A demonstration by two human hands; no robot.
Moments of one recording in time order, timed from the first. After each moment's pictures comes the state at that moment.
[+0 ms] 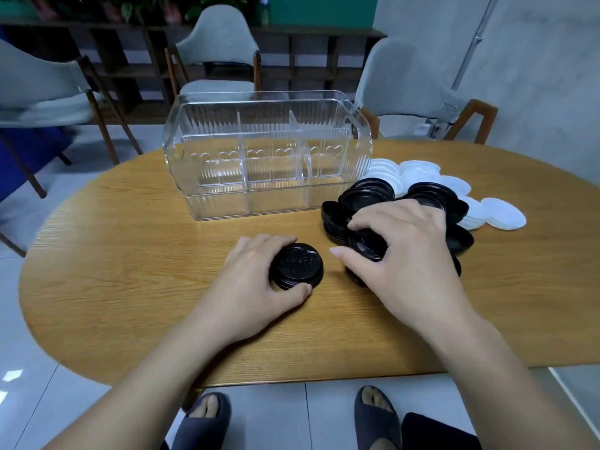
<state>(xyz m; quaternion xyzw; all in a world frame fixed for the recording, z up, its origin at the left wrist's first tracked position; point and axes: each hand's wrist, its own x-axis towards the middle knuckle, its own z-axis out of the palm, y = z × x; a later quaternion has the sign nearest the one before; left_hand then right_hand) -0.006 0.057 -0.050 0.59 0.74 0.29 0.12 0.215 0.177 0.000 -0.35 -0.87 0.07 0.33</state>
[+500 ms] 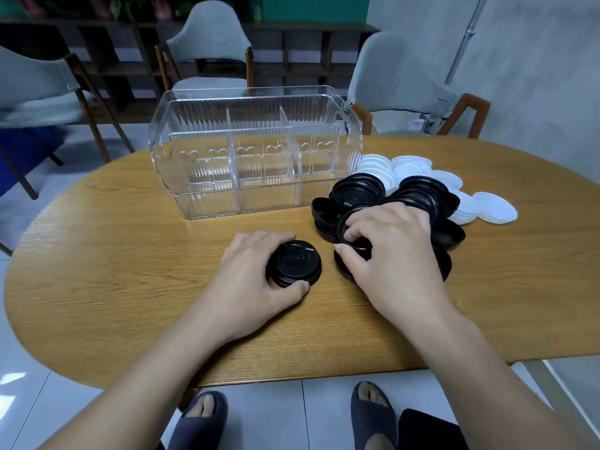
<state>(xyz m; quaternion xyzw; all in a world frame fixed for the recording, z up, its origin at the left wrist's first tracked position) 0.004 0.061 -0.044 0.59 0.74 0.29 0.13 0.214 0.182 -0.015 -0.36 -0.87 0.04 0.34</state>
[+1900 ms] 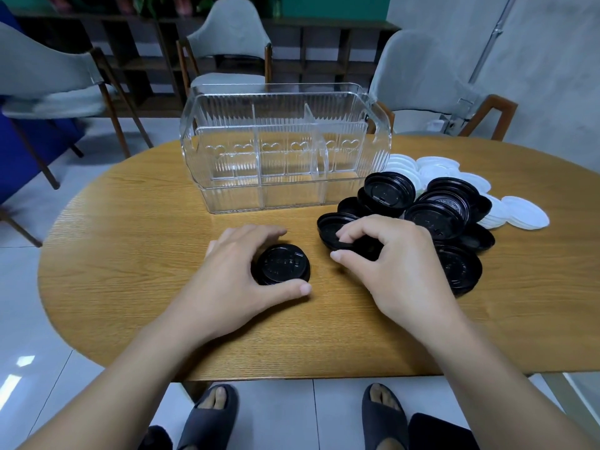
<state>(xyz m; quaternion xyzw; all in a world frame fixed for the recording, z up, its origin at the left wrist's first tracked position) -0.032 0.024 -0.030 0.58 0.75 0.29 0.12 0.190 0.164 -0.009 -0.36 -0.85 0.25 0.30</state>
